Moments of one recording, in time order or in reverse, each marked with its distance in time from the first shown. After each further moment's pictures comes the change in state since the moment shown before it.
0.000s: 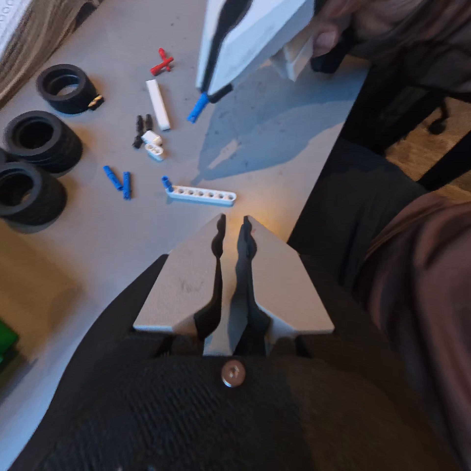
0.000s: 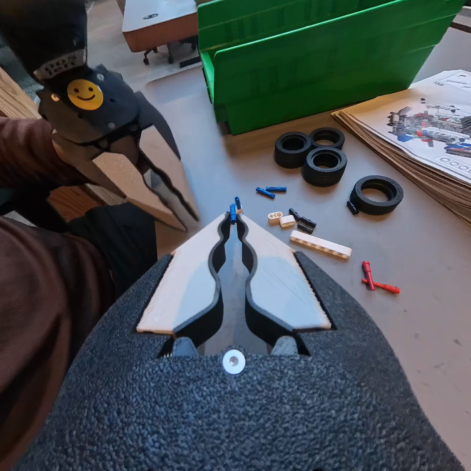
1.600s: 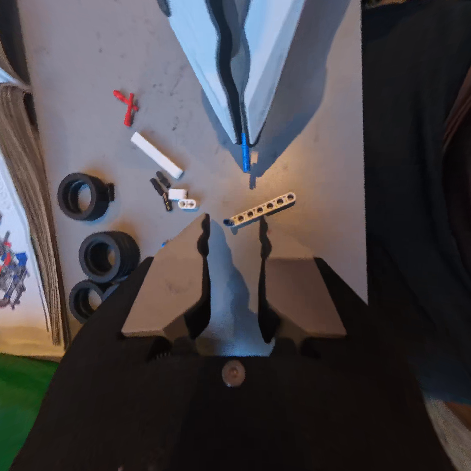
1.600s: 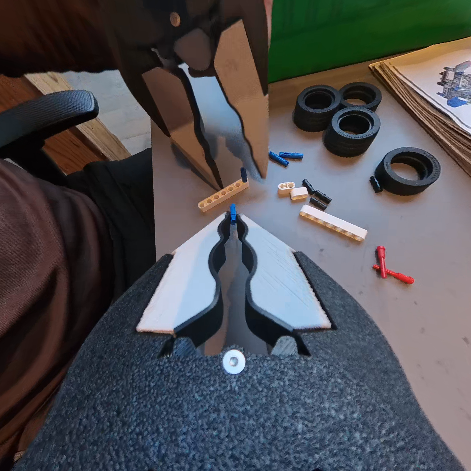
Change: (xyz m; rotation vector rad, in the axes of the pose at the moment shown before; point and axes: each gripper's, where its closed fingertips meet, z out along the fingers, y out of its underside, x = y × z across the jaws) left arm -0.037 -0.019 0.021 -0.261 0.177 0.581; right arm -0.003 0.030 0.002 -0.158 -0.065 -0.059
